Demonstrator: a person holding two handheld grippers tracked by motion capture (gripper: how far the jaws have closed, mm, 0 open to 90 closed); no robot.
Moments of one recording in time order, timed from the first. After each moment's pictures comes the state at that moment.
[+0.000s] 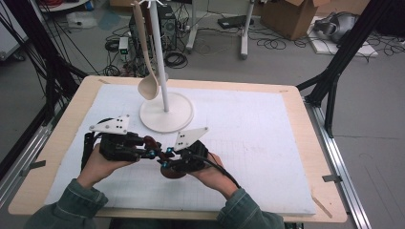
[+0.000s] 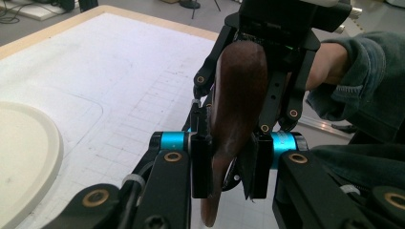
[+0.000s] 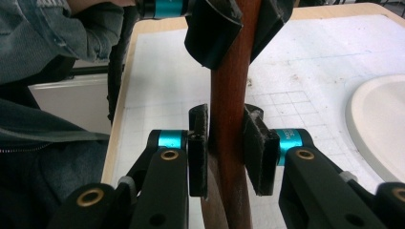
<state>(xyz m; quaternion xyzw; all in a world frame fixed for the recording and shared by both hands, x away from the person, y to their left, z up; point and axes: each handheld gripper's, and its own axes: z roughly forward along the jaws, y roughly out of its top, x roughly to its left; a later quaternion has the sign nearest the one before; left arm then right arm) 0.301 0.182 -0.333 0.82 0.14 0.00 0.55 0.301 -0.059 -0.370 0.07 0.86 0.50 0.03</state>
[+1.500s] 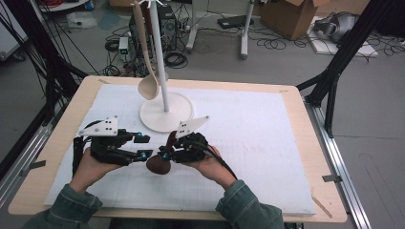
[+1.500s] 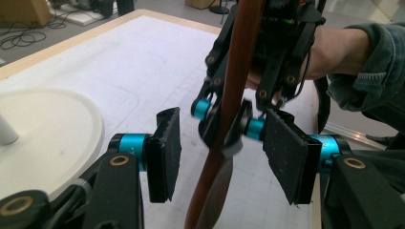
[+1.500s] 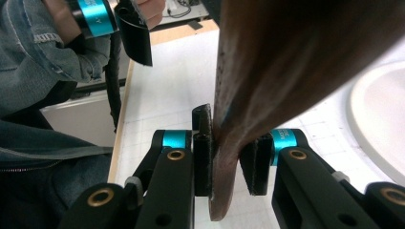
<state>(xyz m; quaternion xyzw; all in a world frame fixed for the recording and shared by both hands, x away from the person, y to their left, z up) 0.296 0.202 -0.338 0.81 0.17 0.05 0.56 0.325 -0.057 -0.369 0.11 0.85 0.51 -0.02</state>
